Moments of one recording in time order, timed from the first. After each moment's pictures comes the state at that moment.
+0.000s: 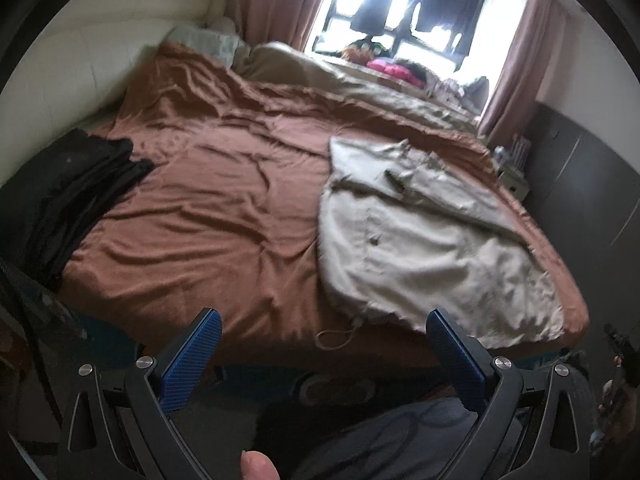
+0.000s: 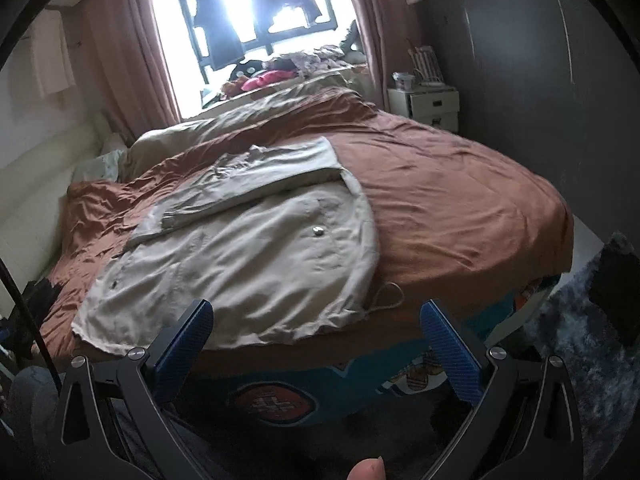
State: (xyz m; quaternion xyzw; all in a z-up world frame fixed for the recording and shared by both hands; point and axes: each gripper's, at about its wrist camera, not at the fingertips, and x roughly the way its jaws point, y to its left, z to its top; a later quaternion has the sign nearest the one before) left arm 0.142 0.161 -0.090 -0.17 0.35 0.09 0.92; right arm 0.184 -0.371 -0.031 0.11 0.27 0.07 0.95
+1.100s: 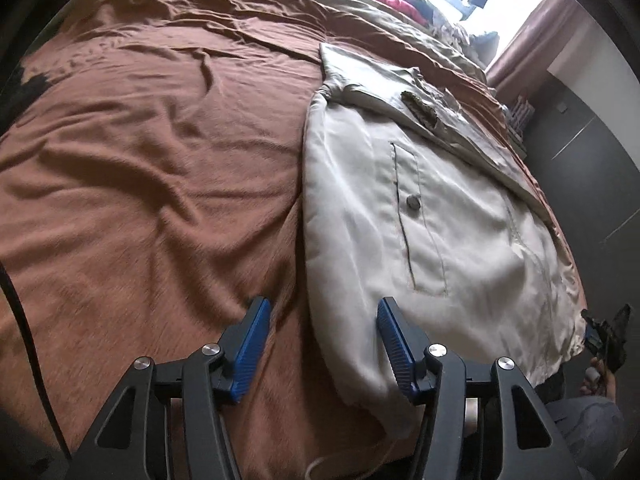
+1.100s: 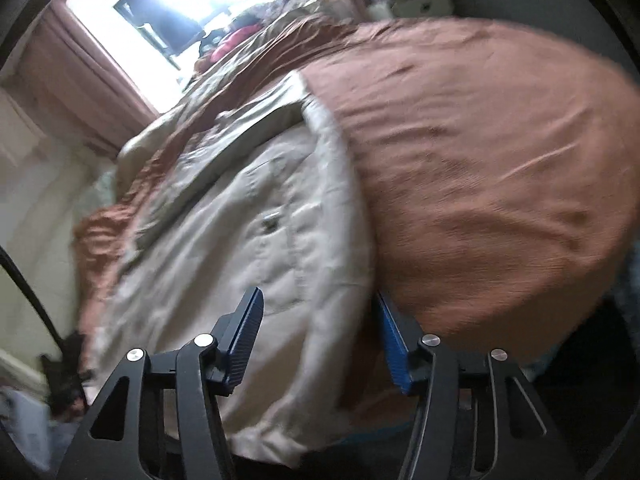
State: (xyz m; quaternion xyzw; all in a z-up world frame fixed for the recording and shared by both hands) left arm 0.304 0.191 -0.220 -0.24 0.45 0.01 0.86; right arm 0.353 -0.424 -0.101 0.27 0.37 0.13 0.88
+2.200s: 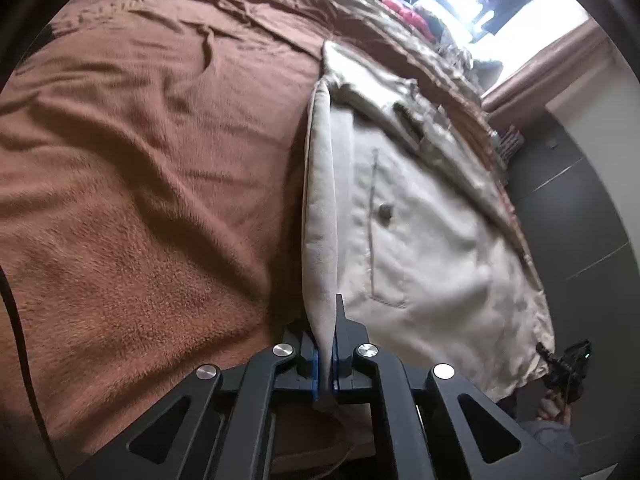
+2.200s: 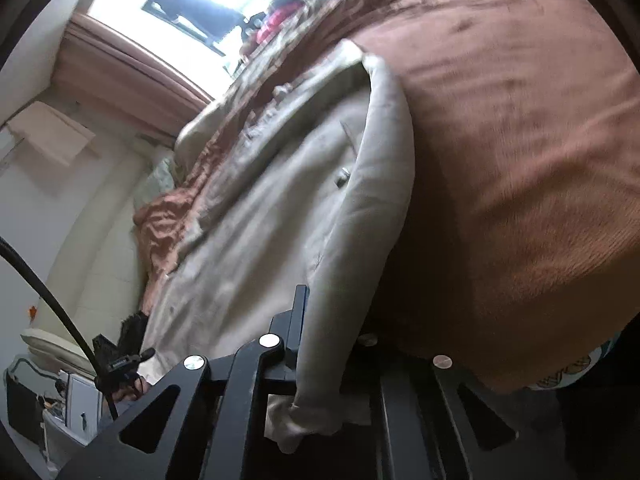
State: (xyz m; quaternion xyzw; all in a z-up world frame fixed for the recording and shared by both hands) left arm 0.296 0.190 -0.212 -0.33 0.43 -0.01 0.84; right arm 0.310 -0.436 -0.094 0.31 0.36 0.21 0.86
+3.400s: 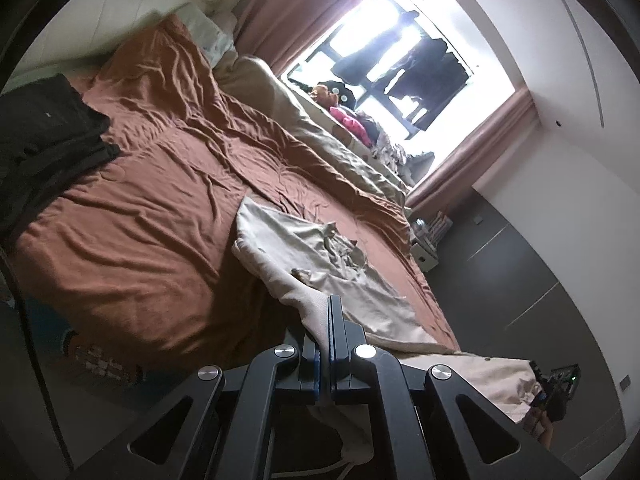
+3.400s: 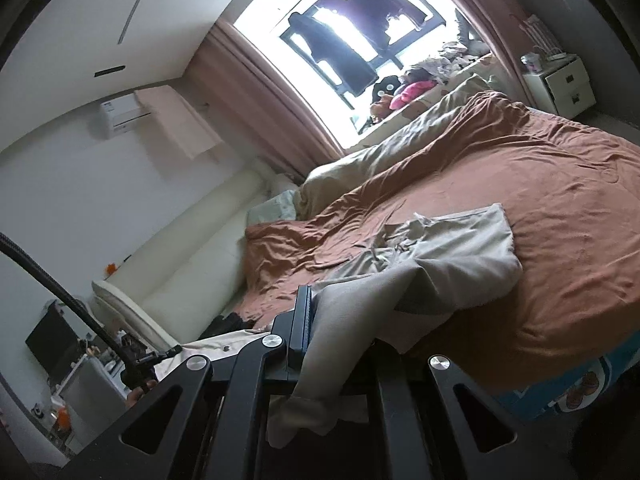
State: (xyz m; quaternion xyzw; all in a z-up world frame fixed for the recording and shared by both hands) left arm 0.090 0.231 -0.031 -0.35 0.23 -0.04 0.90; right arm 0.152 -0.440 0.019 0.25 0.20 0.33 0.89
